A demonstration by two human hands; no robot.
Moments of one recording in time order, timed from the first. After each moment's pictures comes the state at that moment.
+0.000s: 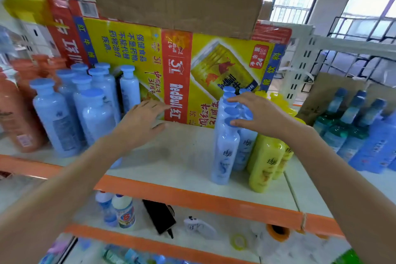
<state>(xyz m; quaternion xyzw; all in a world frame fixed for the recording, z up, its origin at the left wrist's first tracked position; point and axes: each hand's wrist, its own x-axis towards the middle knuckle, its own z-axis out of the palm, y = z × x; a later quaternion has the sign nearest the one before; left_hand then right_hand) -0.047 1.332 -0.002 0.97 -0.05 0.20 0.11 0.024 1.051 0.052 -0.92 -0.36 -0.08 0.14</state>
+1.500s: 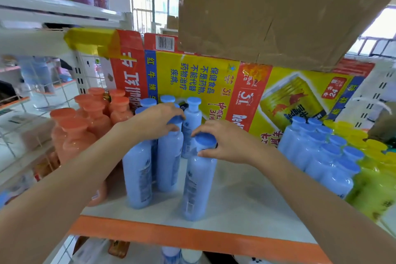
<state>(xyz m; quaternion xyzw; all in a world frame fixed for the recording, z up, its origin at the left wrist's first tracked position) -0.011 1.571 0.056 0.98 -0.12 0.09 0.09 -0.009 1.365 0.055 -0.89 -0.44 -0.05 0.11</state>
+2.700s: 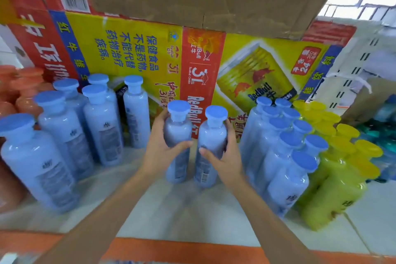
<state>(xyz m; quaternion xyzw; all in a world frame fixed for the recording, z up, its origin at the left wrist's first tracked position) 0.052 1.409 -0.070 0.77 -0.07 0.26 0.58 0.067 1.238 -0.079 -0.76 -0.19 -0.11 0.61</state>
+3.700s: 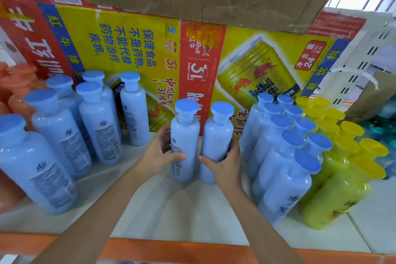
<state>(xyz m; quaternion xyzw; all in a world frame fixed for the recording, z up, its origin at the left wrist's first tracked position) 0.065 1.426 -0.102 0.72 -0.10 0.05 0.68 0.078 1.241 -0.116 -0.77 -0.07 -0.15 0.61</state>
